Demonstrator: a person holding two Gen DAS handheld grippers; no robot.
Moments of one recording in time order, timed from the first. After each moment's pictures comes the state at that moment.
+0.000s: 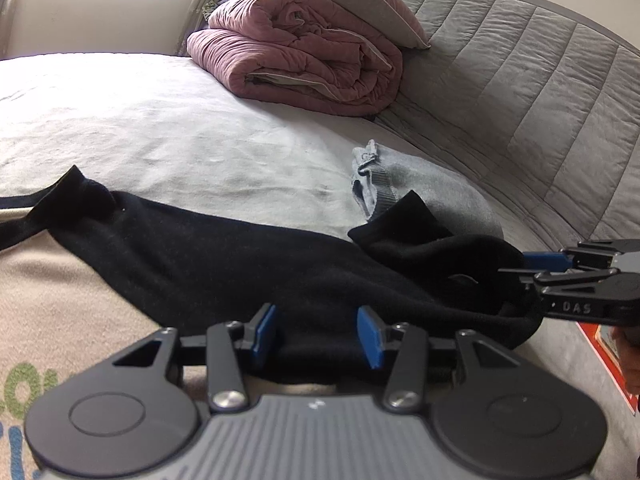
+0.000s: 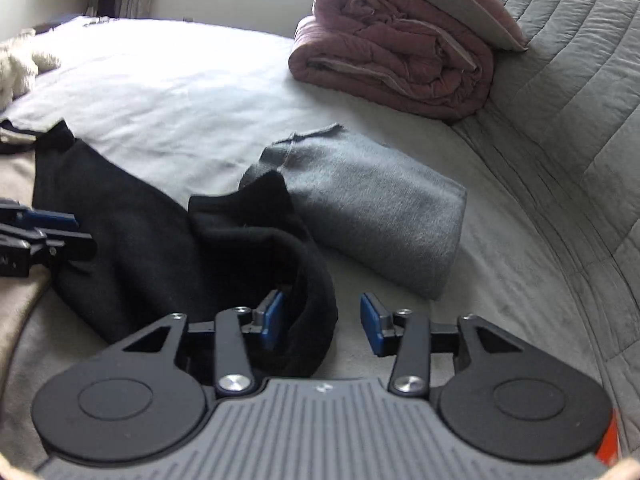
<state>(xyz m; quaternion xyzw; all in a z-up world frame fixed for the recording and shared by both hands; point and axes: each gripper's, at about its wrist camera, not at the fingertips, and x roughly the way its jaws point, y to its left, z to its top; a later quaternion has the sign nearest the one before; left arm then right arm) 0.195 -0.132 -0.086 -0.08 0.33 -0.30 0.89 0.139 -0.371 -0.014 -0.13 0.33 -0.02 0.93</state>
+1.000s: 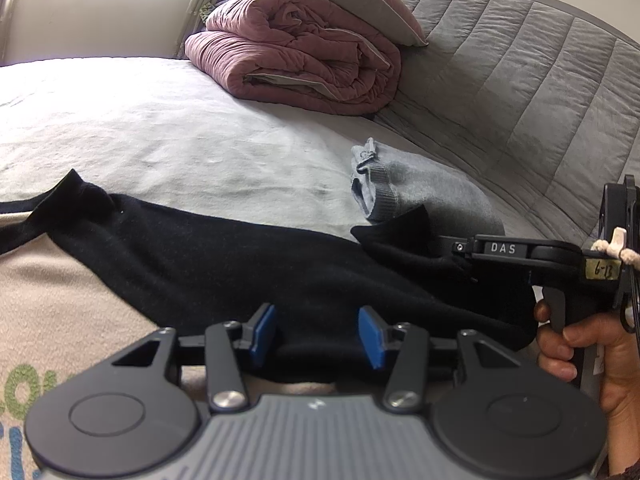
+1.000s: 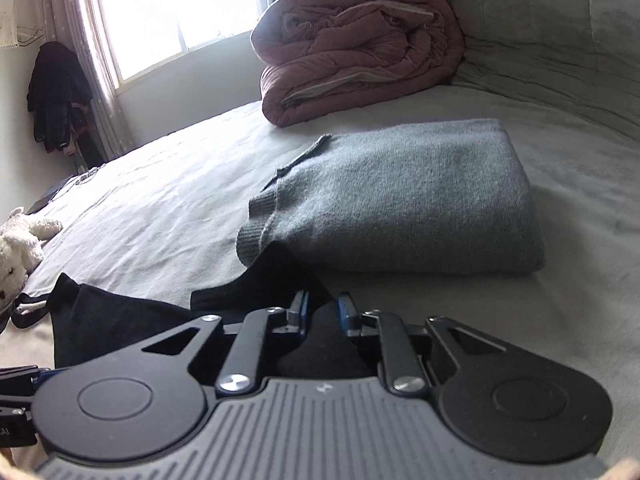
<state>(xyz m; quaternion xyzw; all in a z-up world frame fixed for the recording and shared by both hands) 0.194 -0.136 -0.087 -0.07 0.32 -0.30 0.89 0.185 -0.404 -0.056 0.12 0.26 0.00 0.96</state>
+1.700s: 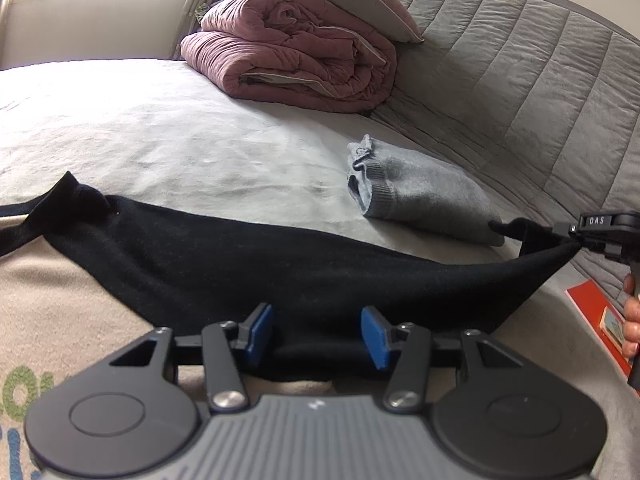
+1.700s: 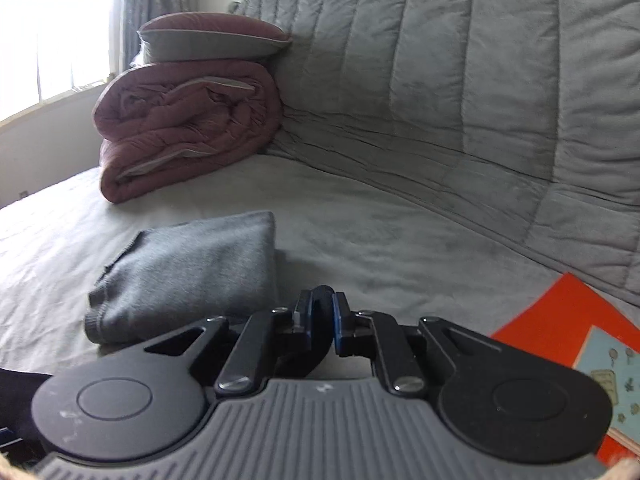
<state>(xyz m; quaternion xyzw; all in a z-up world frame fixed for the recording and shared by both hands) 0.193 -0.138 -0.087 -0.06 0.32 -0.30 0.89 0.119 -0.449 -0.012 0.10 0.23 -0.28 0.93</state>
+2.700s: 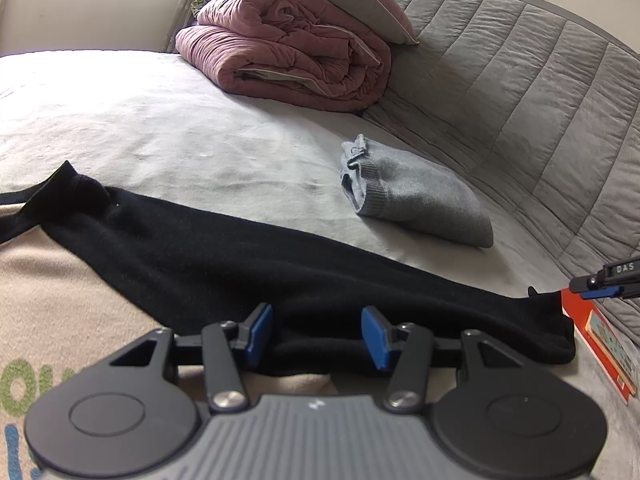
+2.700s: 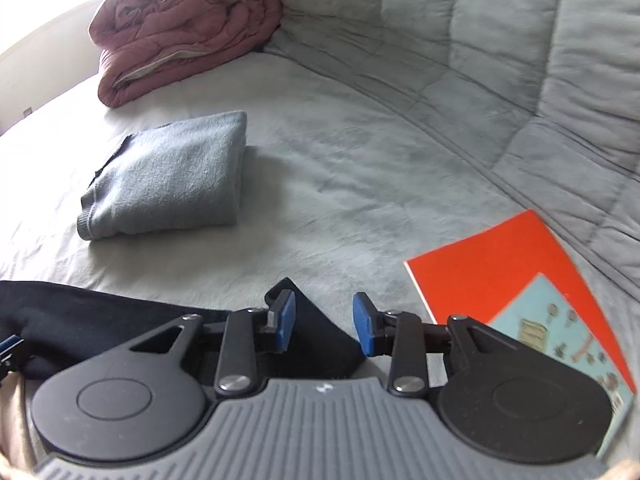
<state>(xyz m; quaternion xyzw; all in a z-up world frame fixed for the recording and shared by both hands) 0.195 -0.130 -0.089 -0.08 0.33 -0.32 0.88 0.098 -0.493 -0.003 0.10 0.39 -0.21 0.89</state>
